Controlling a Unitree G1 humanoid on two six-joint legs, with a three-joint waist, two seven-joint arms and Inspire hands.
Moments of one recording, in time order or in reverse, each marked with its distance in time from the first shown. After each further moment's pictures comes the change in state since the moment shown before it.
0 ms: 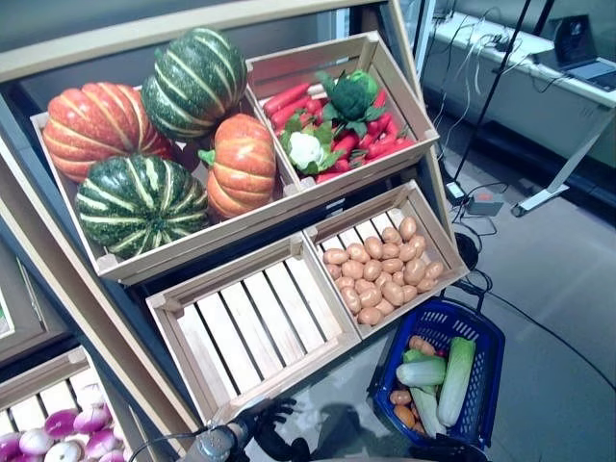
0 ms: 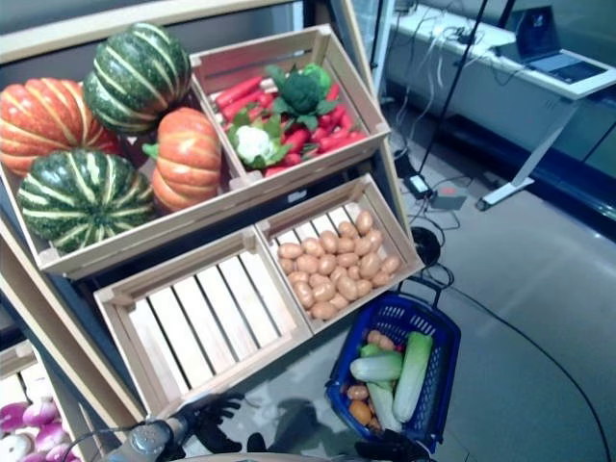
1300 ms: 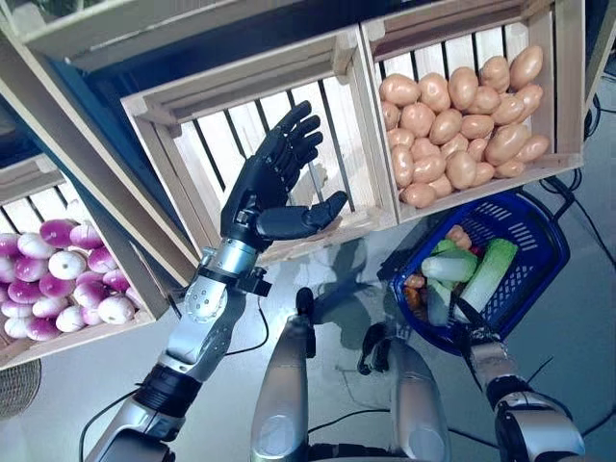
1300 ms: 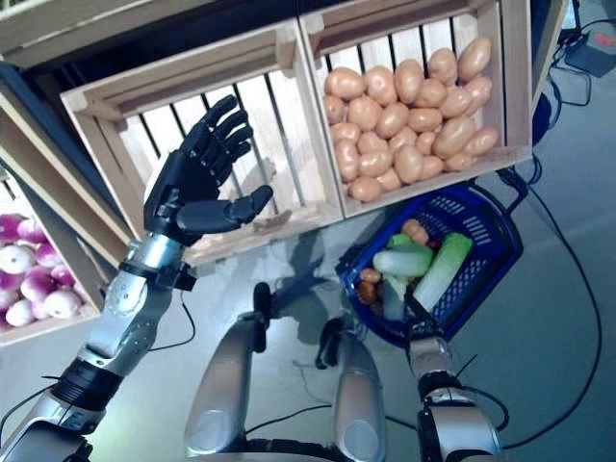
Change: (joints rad) left arm -0.311 0.161 0.219 -1.106 -0.589 -0.149 0.192; right arm -0.427 -0.037 -0.236 -0.121 0.943 -0.112 -0.382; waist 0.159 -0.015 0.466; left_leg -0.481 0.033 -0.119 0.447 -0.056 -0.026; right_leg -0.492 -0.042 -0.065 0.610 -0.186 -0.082
